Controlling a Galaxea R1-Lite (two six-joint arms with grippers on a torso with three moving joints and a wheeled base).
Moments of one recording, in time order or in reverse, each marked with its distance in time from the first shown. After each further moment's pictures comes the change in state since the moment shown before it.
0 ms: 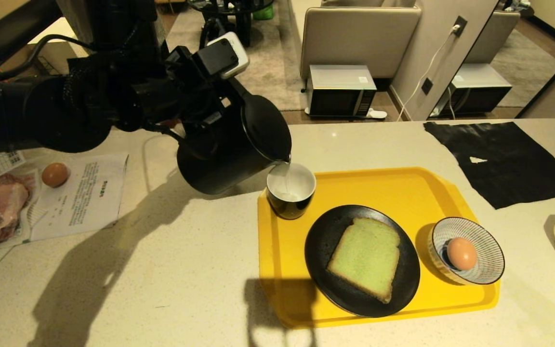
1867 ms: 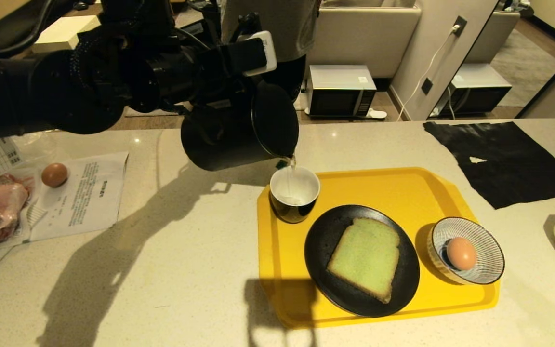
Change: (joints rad) left arm -0.076 0.032 -0.142 0.039 0.052 0.342; right arm 0.000 0.000 0.000 0.000 0.000 0.001
